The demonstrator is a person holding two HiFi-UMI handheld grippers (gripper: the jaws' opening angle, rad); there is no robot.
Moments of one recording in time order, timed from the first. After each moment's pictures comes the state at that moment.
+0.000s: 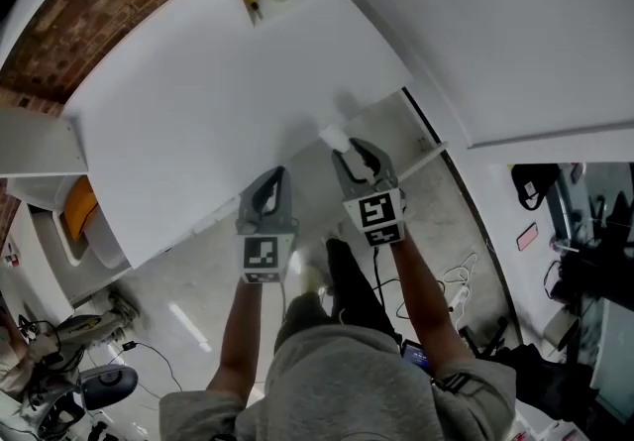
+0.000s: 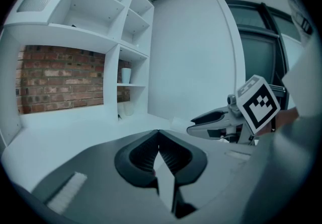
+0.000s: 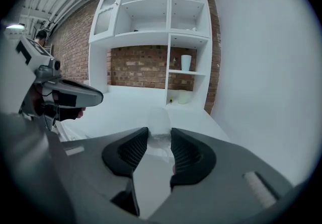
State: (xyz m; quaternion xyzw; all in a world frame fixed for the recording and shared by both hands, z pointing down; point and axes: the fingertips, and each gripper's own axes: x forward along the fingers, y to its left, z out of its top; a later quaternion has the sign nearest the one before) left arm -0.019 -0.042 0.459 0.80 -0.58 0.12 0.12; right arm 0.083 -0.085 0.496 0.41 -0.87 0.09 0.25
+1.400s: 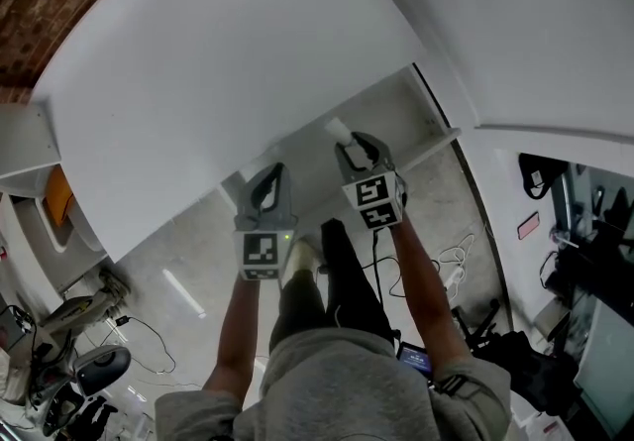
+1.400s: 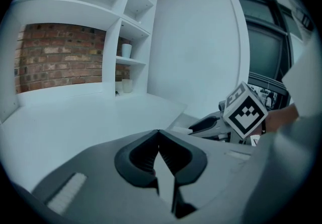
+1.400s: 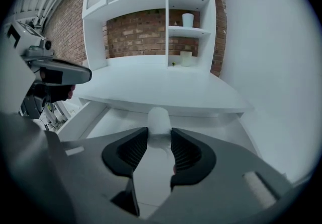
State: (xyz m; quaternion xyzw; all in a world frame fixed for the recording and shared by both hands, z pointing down) left arm -0.011 -0.042 0.567 0.79 -0.56 0.17 0.18; right arm 0.103 -0.088 0.642 0.37 -0.84 0.16 0.36
